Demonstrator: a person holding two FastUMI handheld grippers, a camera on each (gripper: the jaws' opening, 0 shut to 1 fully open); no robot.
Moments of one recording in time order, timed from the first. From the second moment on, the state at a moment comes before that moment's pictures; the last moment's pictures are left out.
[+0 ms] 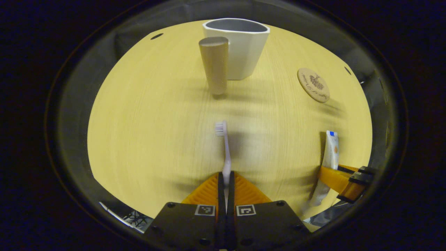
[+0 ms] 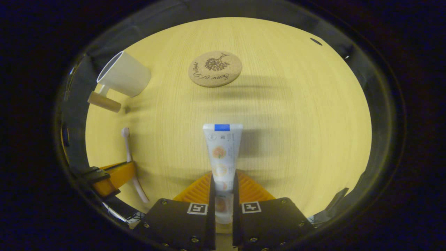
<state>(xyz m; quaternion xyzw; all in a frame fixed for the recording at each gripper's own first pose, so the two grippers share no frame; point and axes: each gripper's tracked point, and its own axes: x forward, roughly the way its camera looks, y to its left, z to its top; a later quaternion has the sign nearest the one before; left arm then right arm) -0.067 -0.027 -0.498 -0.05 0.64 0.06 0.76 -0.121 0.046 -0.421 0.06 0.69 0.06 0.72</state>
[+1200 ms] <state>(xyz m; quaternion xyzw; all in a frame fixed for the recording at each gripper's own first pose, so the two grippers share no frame) 0.012 -0.077 -0.323 -0.12 0.52 -0.03 0.85 -0.126 0.043 -0.399 0.15 0.67 0.04 0.73</state>
